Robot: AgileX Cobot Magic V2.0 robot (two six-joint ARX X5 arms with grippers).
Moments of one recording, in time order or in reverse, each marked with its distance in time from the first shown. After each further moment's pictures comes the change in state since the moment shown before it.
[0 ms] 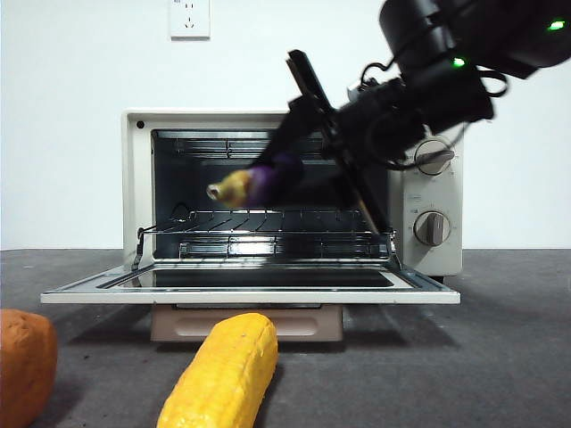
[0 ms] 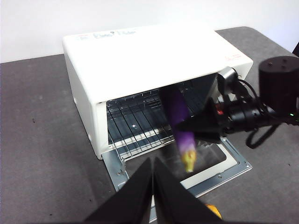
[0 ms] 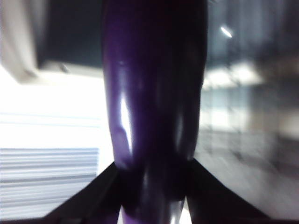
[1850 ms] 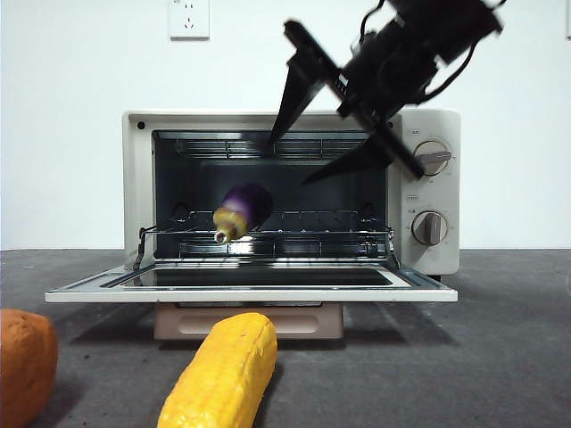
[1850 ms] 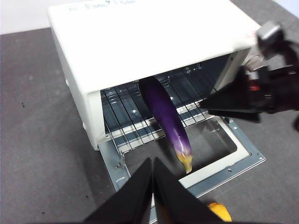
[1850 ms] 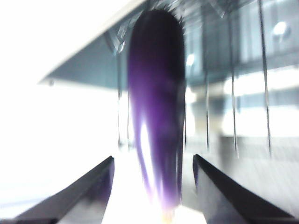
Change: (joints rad) left arm 0.000 0.188 -0.001 0.069 -0.001 0.000; right arm 0.022 -0.158 0.133 -0.487 0.191 -0.155
